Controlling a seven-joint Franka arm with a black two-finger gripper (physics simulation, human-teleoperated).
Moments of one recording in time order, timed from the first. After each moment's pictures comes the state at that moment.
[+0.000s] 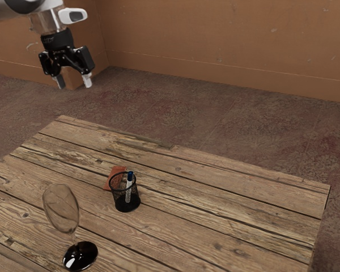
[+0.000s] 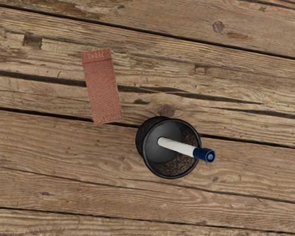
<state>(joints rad) -0.11 0.06 0.29 -1.45 -0.16 1.46 0.02</state>
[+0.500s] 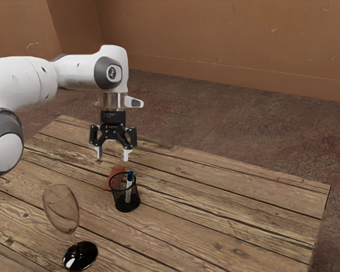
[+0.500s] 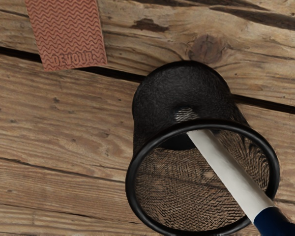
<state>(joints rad) -0.11 0.51 0.22 -1.44 -0.18 1.45 -0.09</state>
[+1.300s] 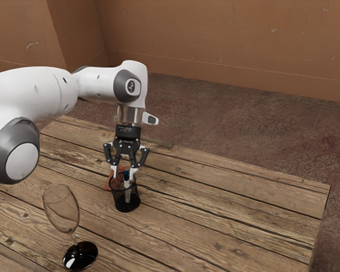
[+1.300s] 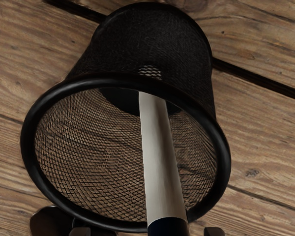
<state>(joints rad) -0.20 0.58 0.23 -1.43 -0.21 1.38 -0.32</state>
